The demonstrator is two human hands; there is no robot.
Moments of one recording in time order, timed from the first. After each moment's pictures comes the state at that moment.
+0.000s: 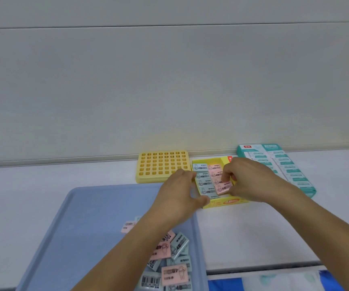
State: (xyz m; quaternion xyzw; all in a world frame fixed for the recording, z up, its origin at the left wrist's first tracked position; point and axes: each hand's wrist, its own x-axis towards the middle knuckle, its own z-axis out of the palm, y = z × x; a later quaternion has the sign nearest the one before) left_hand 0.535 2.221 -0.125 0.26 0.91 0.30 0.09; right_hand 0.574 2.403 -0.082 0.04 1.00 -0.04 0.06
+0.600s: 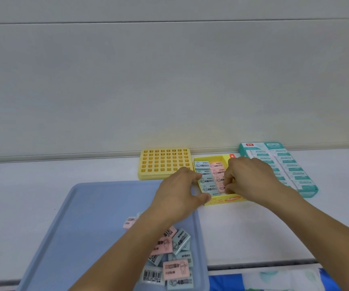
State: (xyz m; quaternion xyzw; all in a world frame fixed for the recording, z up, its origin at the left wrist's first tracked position) left_hand 0.534 2.217 -0.131 0.29 0.91 0.30 0.06; right_hand 0.568 2.401 -0.097 0.04 1.00 0.03 0.01
